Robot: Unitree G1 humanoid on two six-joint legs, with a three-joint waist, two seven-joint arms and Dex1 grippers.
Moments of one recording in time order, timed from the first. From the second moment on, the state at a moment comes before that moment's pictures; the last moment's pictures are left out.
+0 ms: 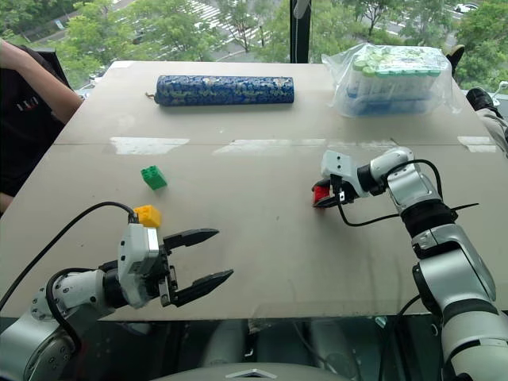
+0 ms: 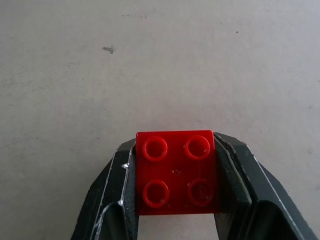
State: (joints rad) left arm 0.33 0.72 0.20 -0.70 -0.63 0.38 -0.90; right arm -0.89 -0.54 0.34 0.65 0.02 0.06 1.39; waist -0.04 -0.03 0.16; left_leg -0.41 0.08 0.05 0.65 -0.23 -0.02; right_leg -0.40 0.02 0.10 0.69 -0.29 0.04
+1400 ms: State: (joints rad) left arm 0.02 0.45 0.38 -0.55 -0.54 0.94 -0.01; right arm -0.31 -0.68 0.02 -0.38 0.52 0.38 1.21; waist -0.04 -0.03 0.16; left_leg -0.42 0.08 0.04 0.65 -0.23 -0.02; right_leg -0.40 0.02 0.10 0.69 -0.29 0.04
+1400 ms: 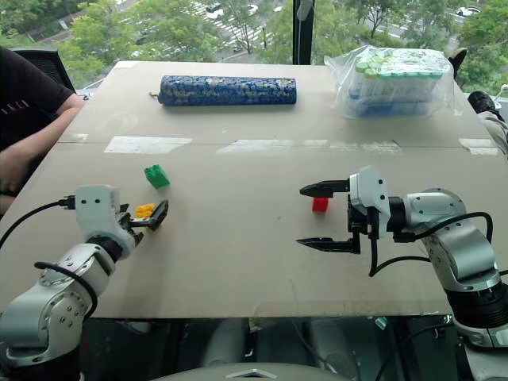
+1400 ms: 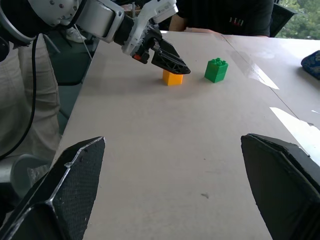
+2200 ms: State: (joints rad) left arm -0.28 0.63 0.34 -0.39 -0.43 1.04 -0.08; right arm -0.28 -0.72 0.02 -0.40 0.53 0.36 1.15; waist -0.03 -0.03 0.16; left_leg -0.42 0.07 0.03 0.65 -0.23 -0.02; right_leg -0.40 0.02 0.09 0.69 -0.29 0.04
